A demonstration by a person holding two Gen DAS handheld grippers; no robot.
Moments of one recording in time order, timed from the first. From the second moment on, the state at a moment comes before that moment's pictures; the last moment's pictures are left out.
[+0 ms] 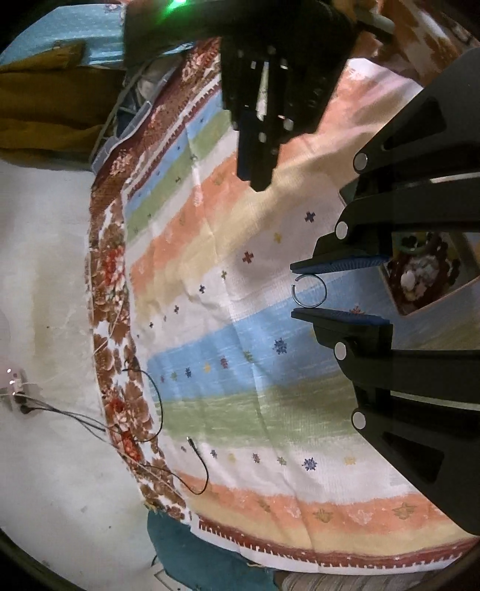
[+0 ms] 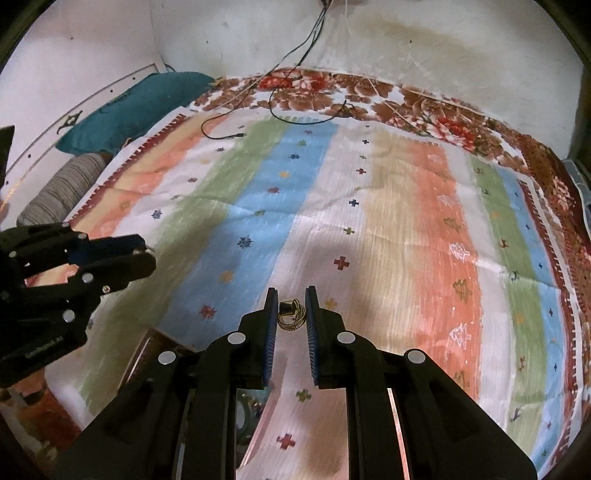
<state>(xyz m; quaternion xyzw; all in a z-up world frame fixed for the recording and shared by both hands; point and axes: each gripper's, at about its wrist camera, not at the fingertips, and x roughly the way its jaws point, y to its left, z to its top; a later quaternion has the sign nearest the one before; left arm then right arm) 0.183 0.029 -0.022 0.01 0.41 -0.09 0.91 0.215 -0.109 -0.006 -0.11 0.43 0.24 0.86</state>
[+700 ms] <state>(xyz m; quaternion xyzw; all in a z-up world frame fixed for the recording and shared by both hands) 0.126 0.017 0.008 -0.02 0.40 -0.06 0.91 0.147 -0.102 -0.002 -0.07 0.44 0.27 0.85</state>
